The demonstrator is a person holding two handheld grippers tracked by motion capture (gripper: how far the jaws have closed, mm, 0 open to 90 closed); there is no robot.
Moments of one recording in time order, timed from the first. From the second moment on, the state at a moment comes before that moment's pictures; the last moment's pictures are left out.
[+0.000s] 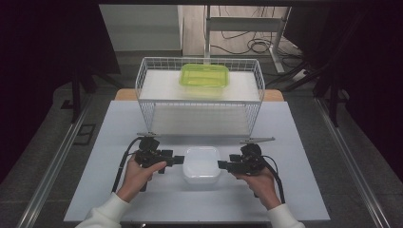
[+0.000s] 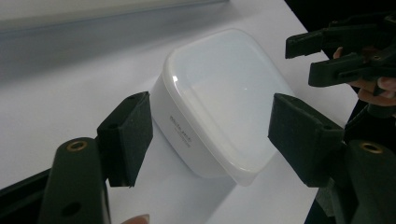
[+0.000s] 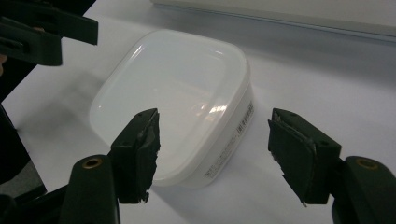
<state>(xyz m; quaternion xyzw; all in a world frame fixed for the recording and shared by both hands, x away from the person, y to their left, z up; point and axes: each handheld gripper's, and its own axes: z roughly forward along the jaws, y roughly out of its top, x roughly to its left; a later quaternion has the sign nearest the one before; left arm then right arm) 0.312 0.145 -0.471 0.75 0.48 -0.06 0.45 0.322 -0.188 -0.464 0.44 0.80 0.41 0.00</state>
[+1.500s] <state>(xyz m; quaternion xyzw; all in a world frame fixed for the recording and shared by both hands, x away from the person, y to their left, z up) 0.319 0.145 -0.503 0.69 0.53 -0.19 0.46 0.339 -0.194 -0.488 0.52 0.72 0.43 -0.15</state>
